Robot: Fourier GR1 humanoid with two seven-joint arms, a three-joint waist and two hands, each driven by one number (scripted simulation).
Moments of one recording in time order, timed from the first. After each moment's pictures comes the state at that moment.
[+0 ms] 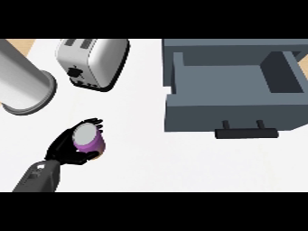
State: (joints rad) left arm -0.39 0.21 0.19 -0.45 -0.01 -0.60 -0.50; right arm 0.42 -0.04 -0.77 -2.23 -0.56 0.56 0.24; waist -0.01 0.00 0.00
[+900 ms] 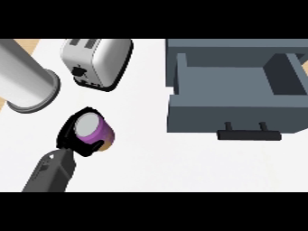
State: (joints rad) left arm -0.40 0.10 0.27 -0.66 0.16 -0.52 -0.40; right arm 0.44 0.00 -0.77 -2.24 -0.56 0.54 0.25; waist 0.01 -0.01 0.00
